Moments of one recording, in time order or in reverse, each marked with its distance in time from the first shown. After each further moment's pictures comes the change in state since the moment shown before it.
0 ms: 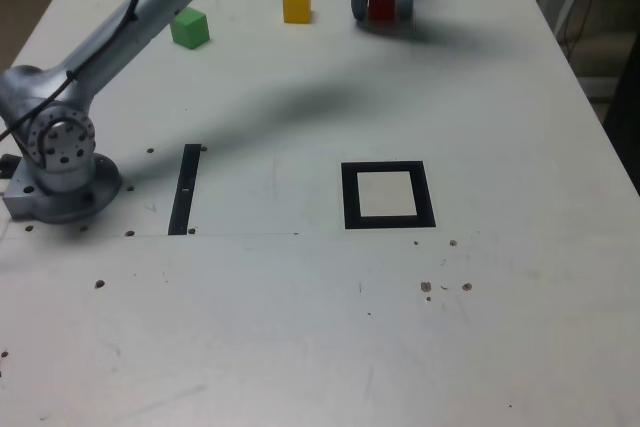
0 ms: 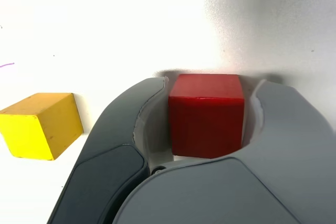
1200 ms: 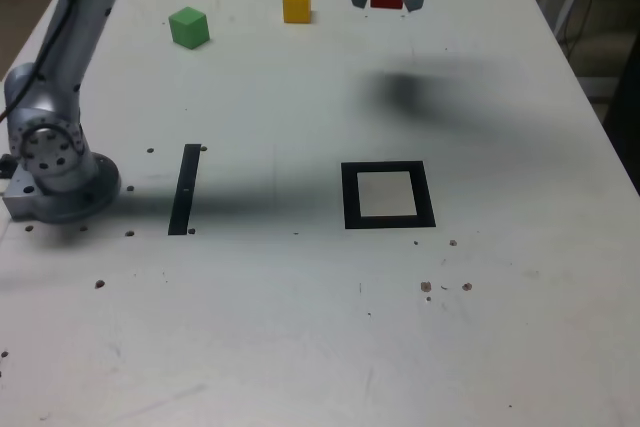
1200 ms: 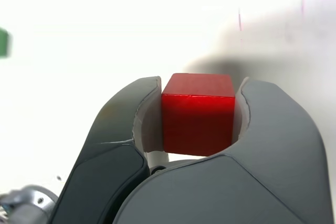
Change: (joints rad) arm -0.332 -0.557 0.711 -0.139 -0.004 -0.271
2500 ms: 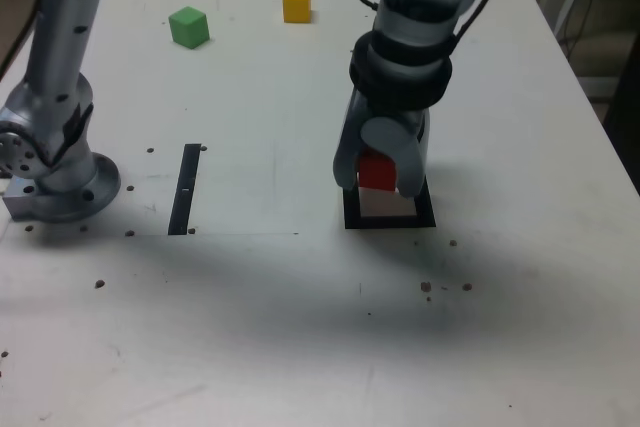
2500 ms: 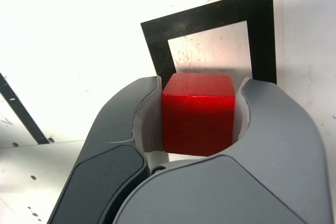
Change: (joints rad) arm -0.501 -0.050 0.460 -0.249 -0.173 -0.473
